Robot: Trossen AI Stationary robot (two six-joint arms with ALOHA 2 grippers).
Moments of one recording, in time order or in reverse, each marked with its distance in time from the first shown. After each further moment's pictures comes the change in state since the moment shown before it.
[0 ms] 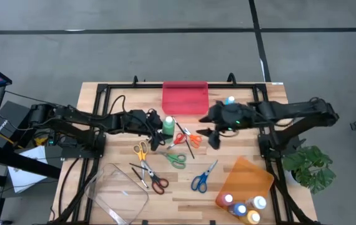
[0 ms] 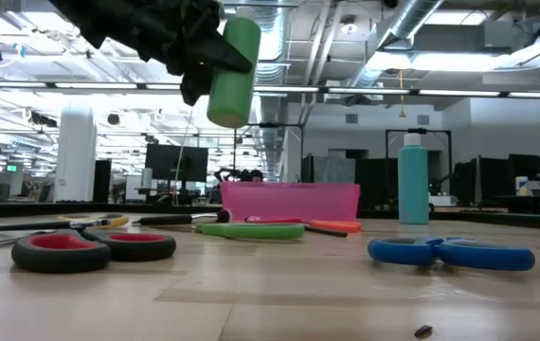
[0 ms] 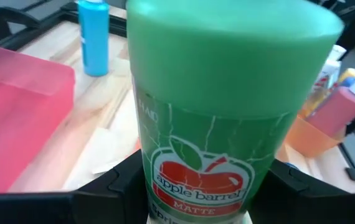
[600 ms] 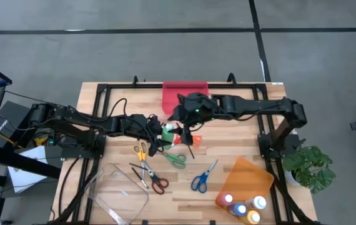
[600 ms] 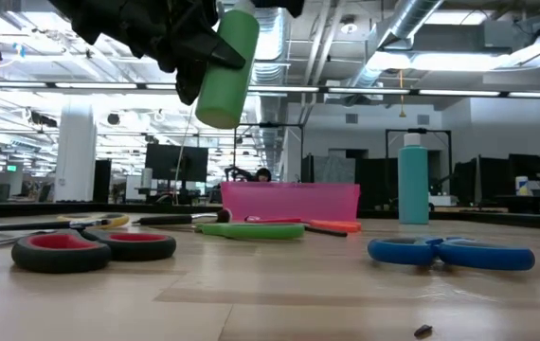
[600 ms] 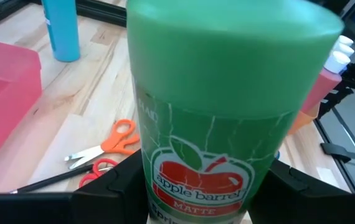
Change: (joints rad) left arm -0.054 0.001 0.000 -0.038 0.019 -0.001; right arm -0.142 0.405 0.347 0.072 -0.287 -0.371
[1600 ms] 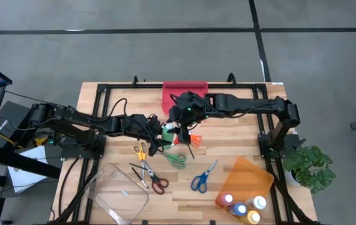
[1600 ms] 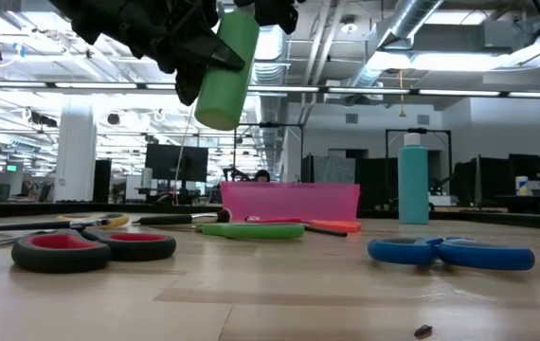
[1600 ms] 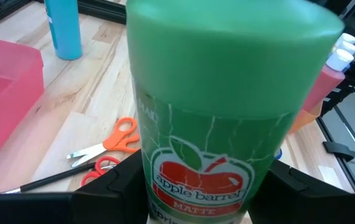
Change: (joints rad) left arm 0.000 0.000 0.002 -0.009 -0.002 0.003; right arm -0.034 0.075 0.063 -0.089 -0.057 -0.012
